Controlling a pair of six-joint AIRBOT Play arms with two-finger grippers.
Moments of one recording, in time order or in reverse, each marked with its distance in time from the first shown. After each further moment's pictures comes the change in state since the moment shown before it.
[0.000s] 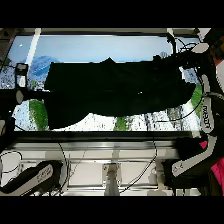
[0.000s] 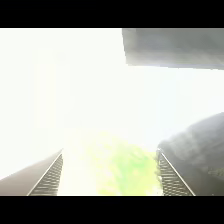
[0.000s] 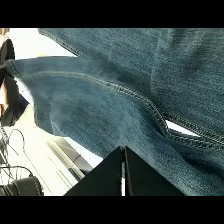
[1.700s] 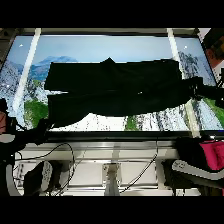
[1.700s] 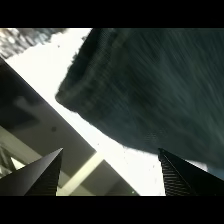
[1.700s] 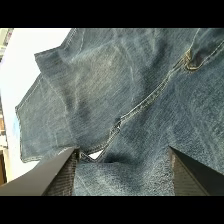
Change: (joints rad) left arm 0.442 0.451 -0.614 -0.906 -0.339 -0.079; right arm -0.532 0.435 -0.755 0.133 -0.306 -0.141
